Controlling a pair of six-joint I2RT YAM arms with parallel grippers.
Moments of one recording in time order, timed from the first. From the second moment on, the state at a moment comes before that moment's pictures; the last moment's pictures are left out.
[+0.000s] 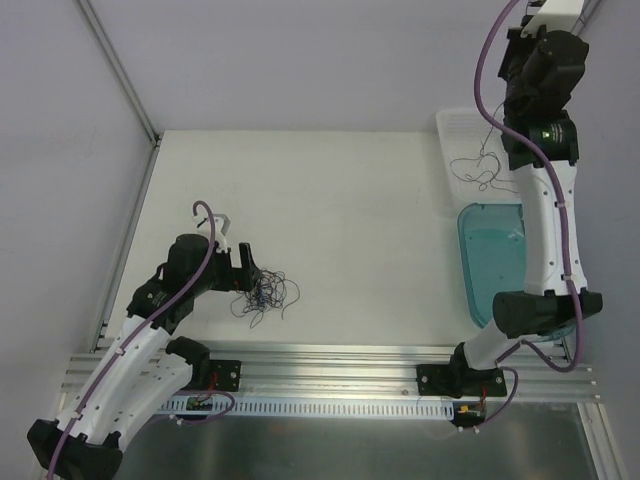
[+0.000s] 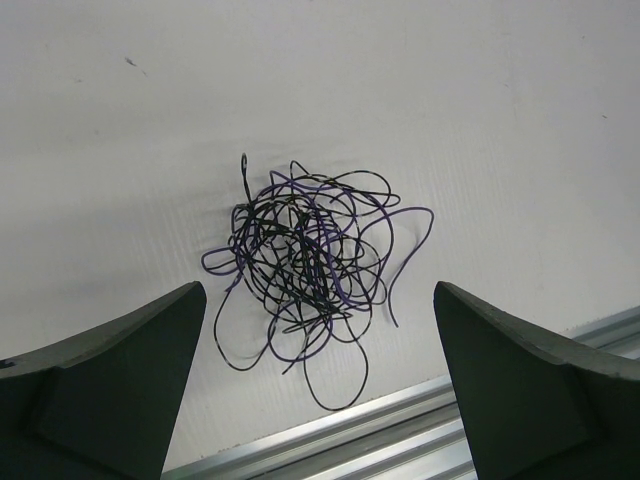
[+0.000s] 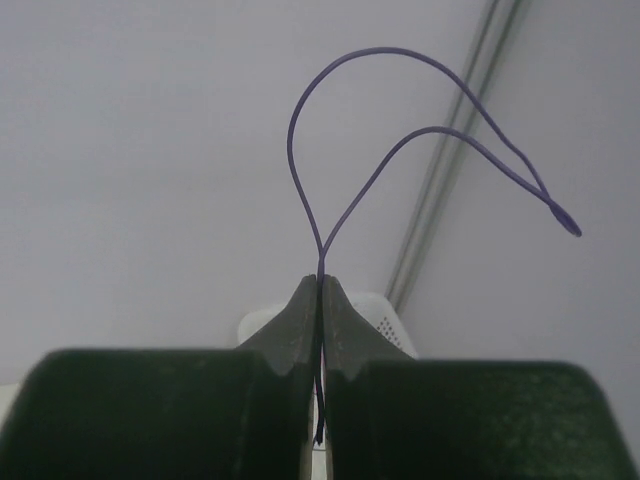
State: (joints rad) left arm -0.38 0.64 0.64 -0.64 0.04 -0.32; right arm 0.14 1.59 2.11 -0.37 0.36 -0.16
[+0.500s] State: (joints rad) left arm -0.38 0.69 0.64 -0.64 0.04 -0.33; right arm -0.05 2.04 2.12 -0.21 0.28 -0.07
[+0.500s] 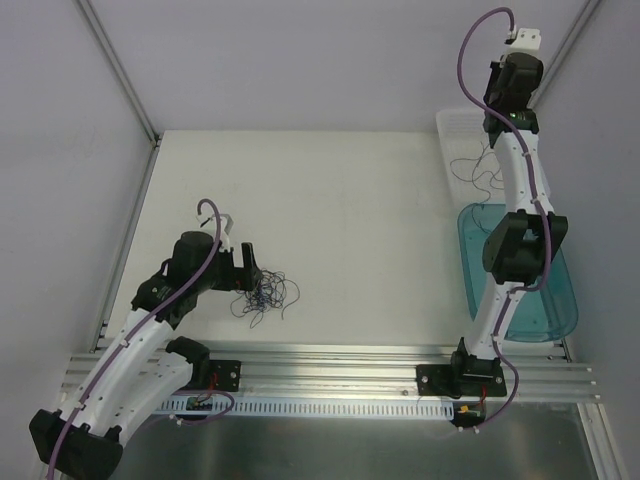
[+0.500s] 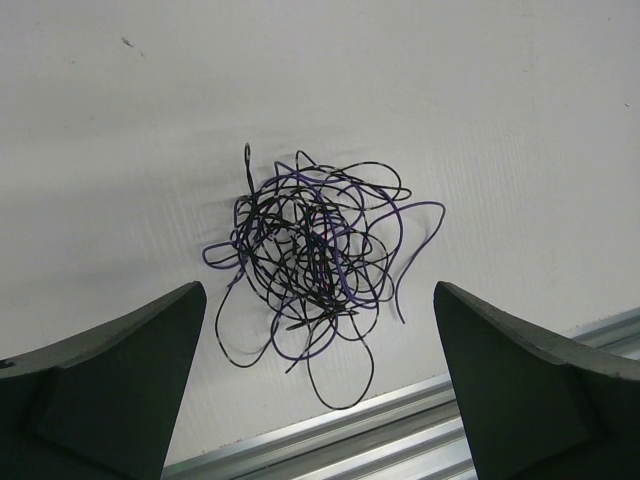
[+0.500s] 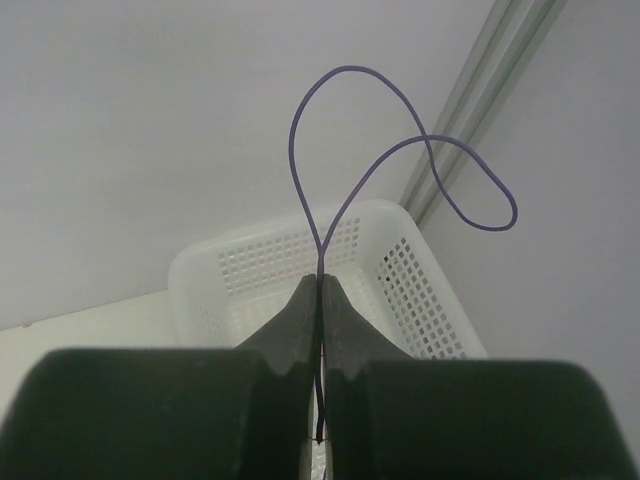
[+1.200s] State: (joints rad) left arm -0.38 0.69 0.64 -0.64 0.04 -0.32; right arm -0.12 1.93 1.69 -0.34 0.19 0.09
